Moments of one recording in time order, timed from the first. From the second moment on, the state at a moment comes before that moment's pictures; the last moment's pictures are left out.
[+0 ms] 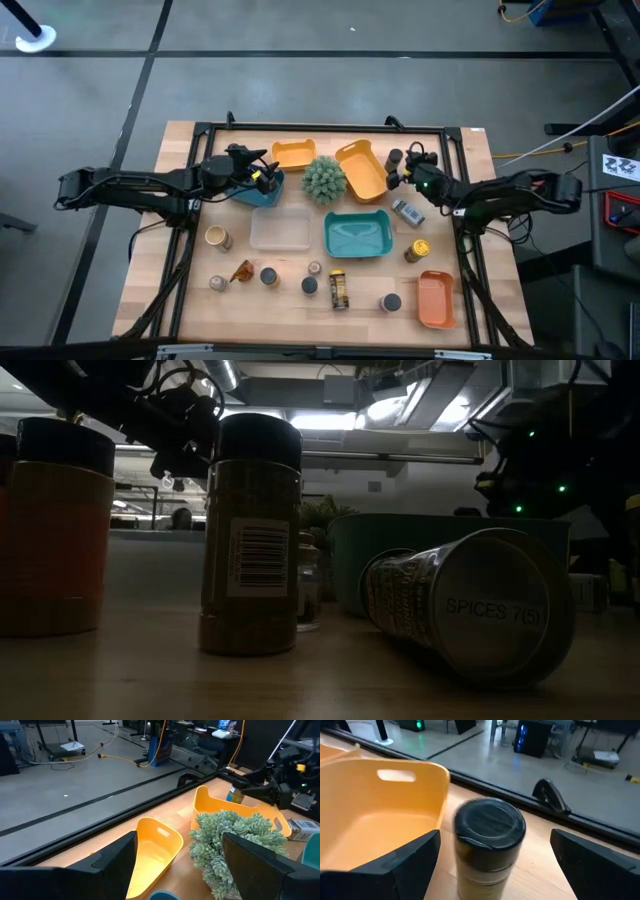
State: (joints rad) left arm 0.20 0.89 0.43 0.17 -0.52 -0.29; right arm -0.42 1.22 0.17 0.63 0.59 0.21
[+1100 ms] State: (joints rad) left arm 0.20 0.89 0.43 0.17 -0.52 -0.29; right arm -0.56 1.24 0.21 0.66 0.28 0.21
